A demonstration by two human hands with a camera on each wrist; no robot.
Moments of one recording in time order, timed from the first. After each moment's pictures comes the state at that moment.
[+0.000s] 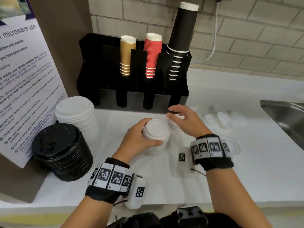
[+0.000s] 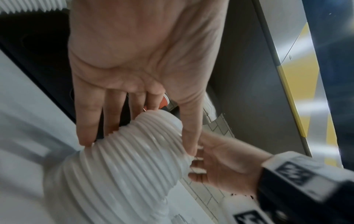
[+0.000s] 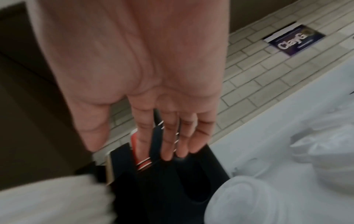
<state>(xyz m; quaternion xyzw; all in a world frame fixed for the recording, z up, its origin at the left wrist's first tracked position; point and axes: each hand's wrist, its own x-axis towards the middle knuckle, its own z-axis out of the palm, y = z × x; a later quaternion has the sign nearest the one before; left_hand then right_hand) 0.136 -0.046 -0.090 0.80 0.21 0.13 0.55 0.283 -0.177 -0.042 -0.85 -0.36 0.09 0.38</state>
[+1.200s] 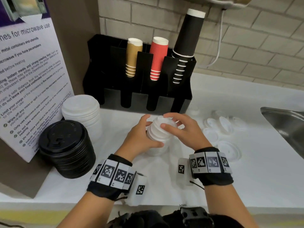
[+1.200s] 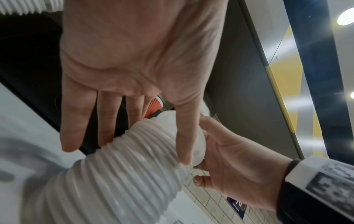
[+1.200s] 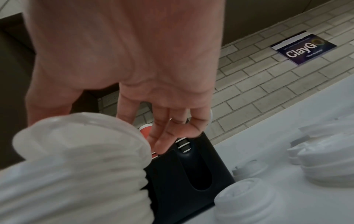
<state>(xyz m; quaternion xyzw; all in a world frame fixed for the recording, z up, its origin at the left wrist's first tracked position) 0.134 -0.043 -0.081 0.80 0.22 0.10 0.55 0.255 -0.183 -0.048 -0.82 -0.39 0.10 0.41</state>
